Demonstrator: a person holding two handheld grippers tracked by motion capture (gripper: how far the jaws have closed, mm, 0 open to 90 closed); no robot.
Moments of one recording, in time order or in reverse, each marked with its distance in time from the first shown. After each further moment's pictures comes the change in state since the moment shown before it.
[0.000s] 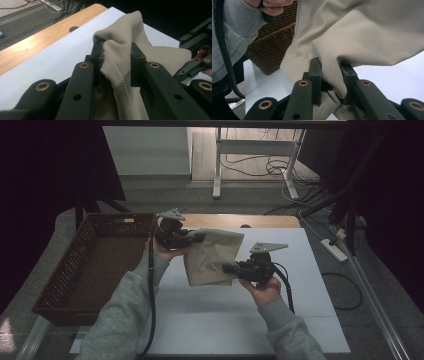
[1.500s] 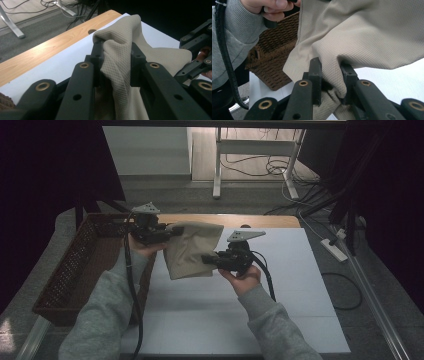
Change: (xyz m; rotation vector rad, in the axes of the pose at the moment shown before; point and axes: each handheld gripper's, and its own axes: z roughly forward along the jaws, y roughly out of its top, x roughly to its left) left arm 0.022 -0.009 -0.054 -0.045 0.080 -0.030; right arm 0.020 0.039 0.045 -0.008 0.061 -0.048
